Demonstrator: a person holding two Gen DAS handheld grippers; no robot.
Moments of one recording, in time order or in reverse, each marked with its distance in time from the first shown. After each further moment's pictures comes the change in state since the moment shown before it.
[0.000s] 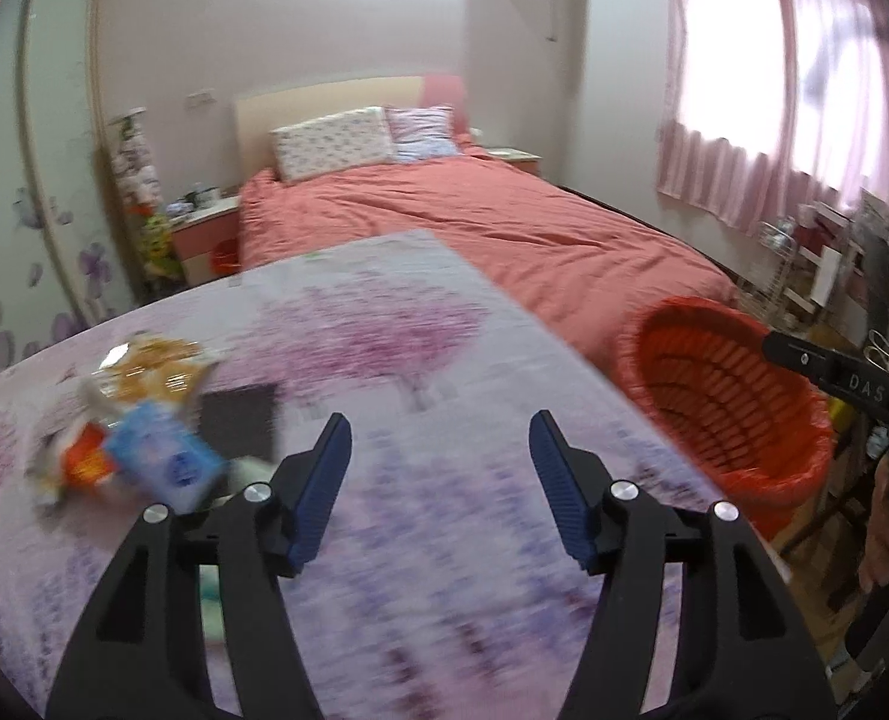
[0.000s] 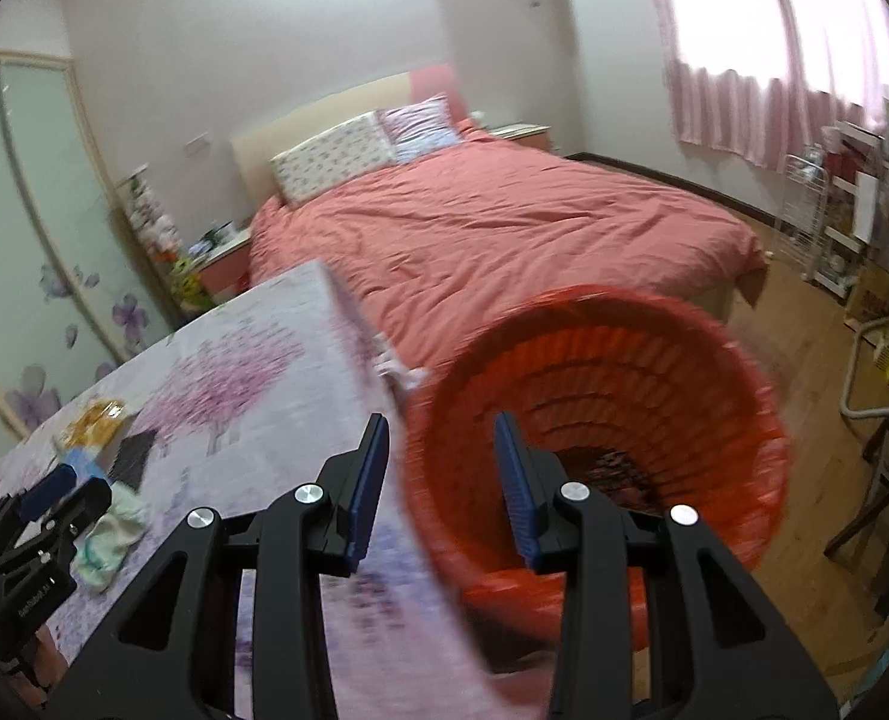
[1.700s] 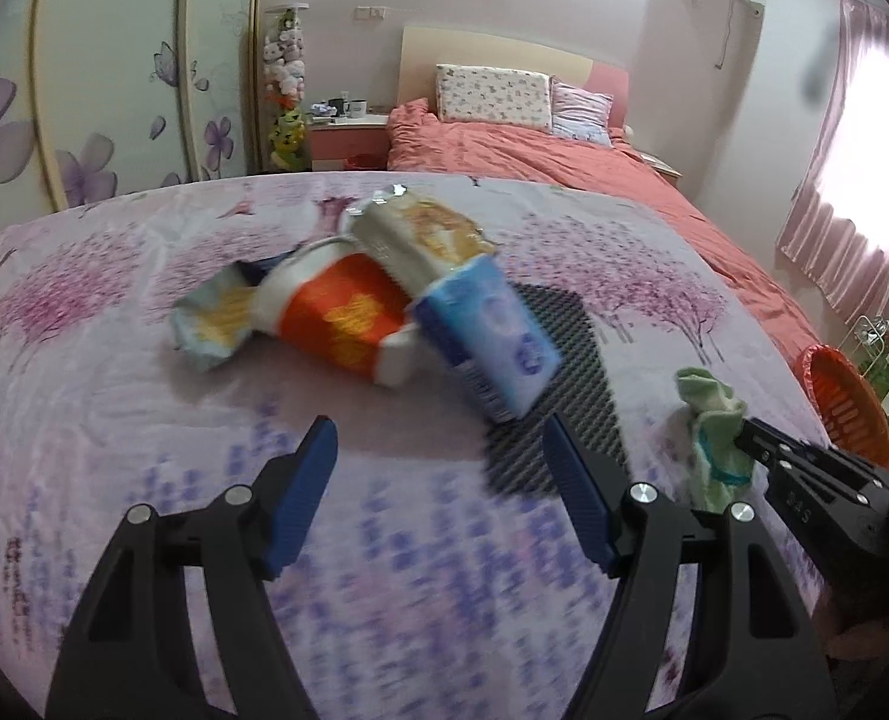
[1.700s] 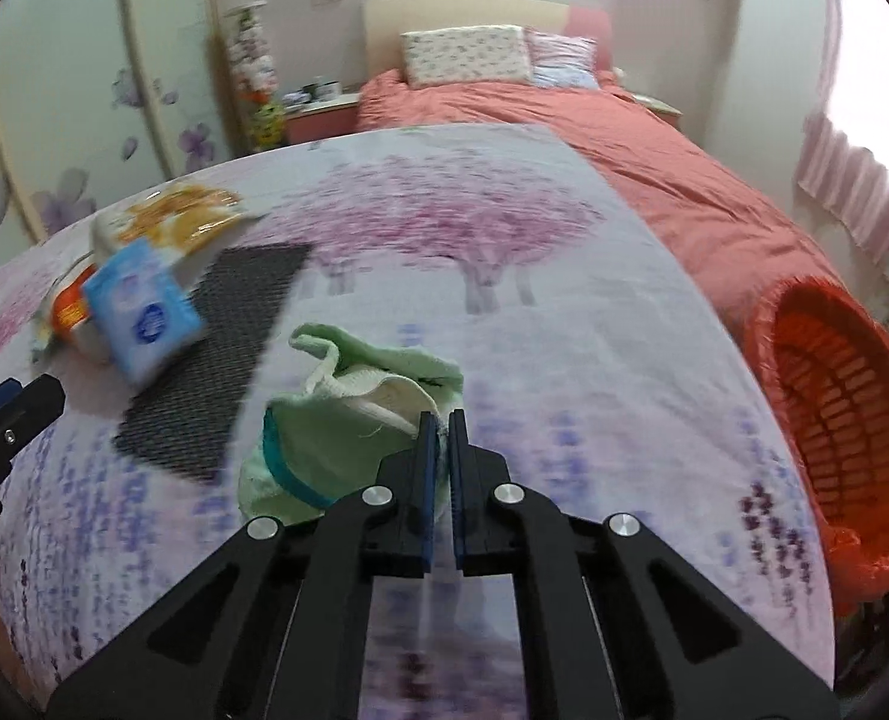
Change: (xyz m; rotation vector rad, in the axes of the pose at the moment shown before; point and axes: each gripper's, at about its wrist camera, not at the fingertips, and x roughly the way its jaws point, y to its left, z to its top) left arm 0.000 0.155 -0.058 -0.310 0.101 0.163; right arm 0.072 0.172 -0.069 -0.304 0.192 0.033
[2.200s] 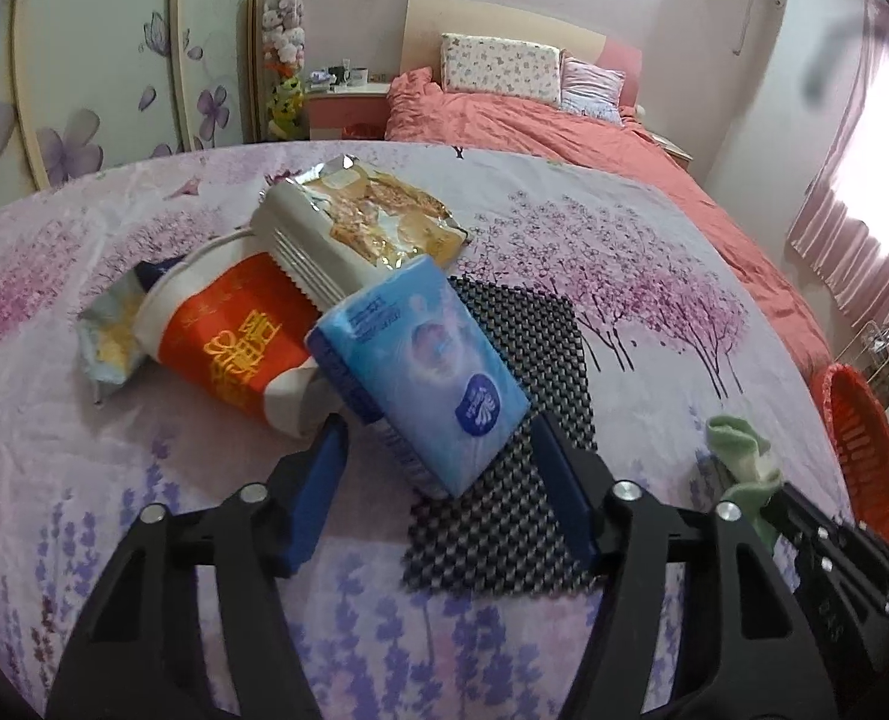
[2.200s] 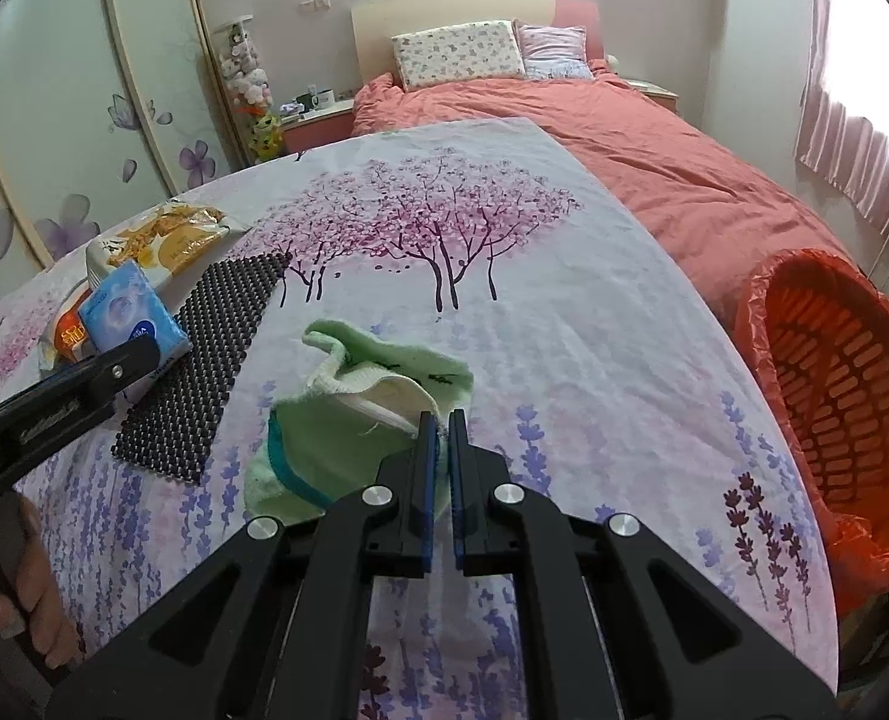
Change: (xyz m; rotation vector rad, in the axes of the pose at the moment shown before) left arm 0.055 -0.024 0.022 -0.042 0.079 -0.004; right arm 0.000 -0.021 -0.003 0.044 0.000 0.054
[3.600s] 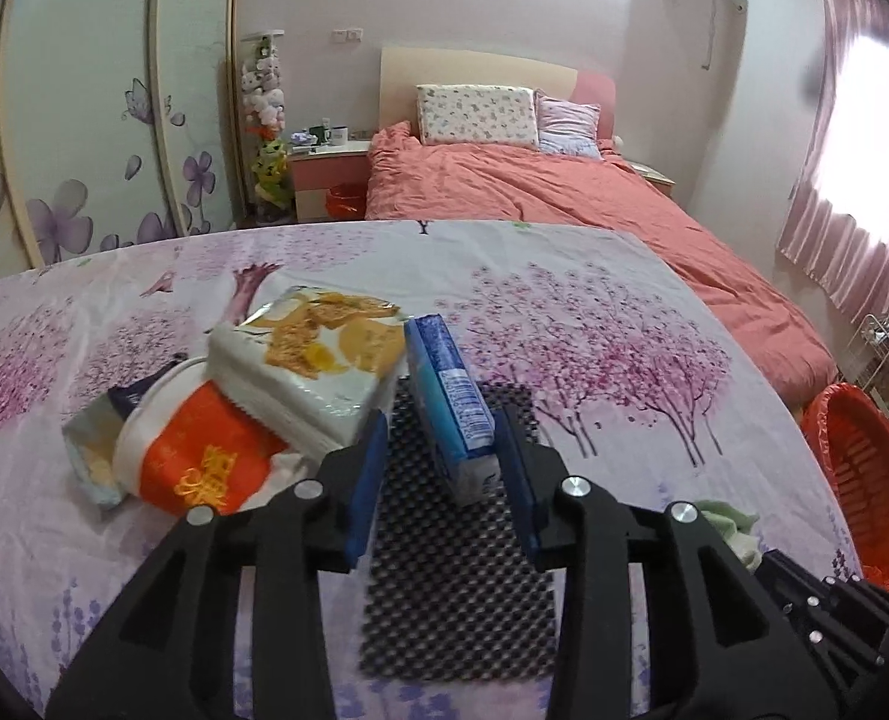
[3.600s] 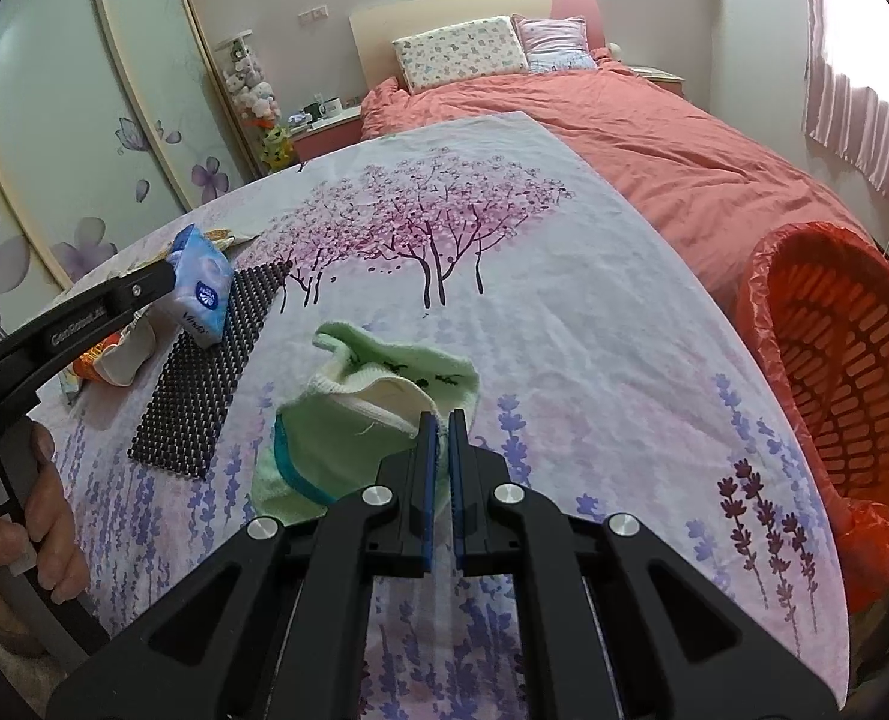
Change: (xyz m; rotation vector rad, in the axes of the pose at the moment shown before) left arm -0.004 -0.029 0.025 0.093 -0.140 0.020; right arm -0.006 -0.020 -0.004 0.048 -0.003 0.071
